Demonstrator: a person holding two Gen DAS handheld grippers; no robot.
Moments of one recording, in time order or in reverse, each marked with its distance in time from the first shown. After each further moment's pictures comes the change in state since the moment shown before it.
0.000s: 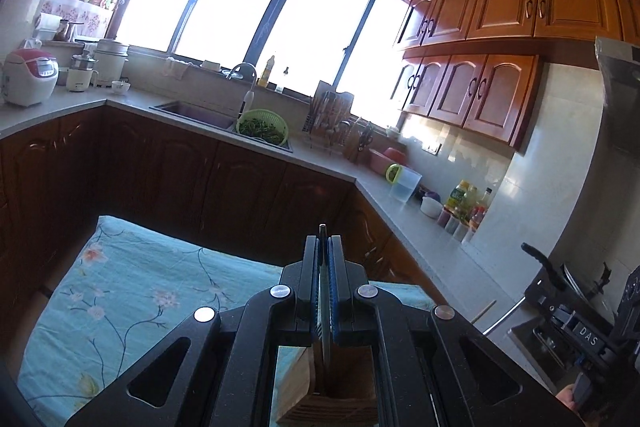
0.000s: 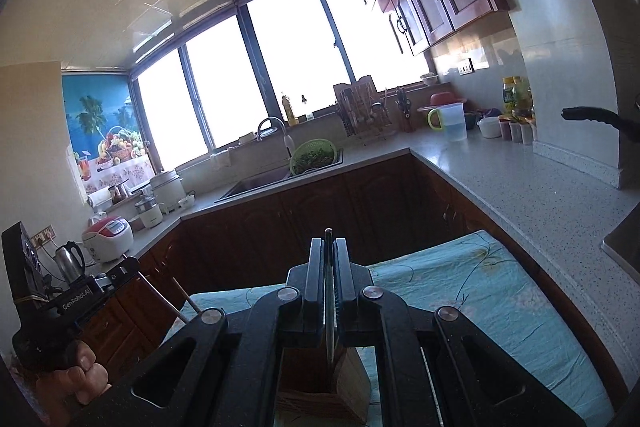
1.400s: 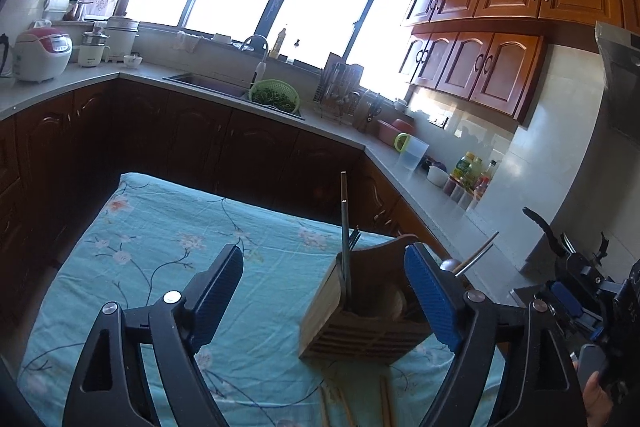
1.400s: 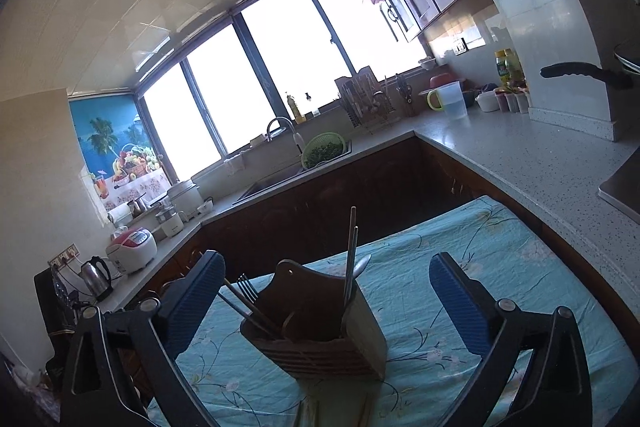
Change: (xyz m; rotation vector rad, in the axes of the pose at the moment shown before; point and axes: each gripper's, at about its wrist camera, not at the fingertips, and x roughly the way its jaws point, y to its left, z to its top) left arm -0.050 0.034 -0.023 -0.020 0.078 0.021; right arm -0.053 -0.015 -0.029 0.106 0.002 0.066
